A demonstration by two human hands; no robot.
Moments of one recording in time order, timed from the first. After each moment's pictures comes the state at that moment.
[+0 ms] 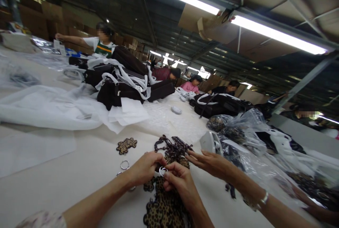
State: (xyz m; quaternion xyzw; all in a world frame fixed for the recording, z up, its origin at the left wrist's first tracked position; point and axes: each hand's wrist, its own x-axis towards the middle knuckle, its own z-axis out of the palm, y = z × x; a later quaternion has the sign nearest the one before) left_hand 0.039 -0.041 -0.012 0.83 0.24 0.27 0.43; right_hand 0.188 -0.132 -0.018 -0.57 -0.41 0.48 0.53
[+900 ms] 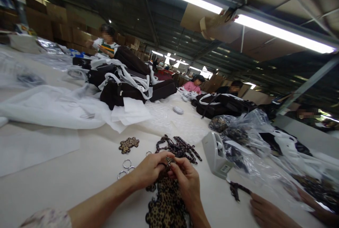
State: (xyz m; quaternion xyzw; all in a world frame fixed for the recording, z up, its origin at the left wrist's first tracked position) left_hand 0.042 -0.055 -0.009 0.81 0.20 0.29 0.48; right_hand 0.190 -0.128 -0.028 -0.59 -0.43 0.31 0.61
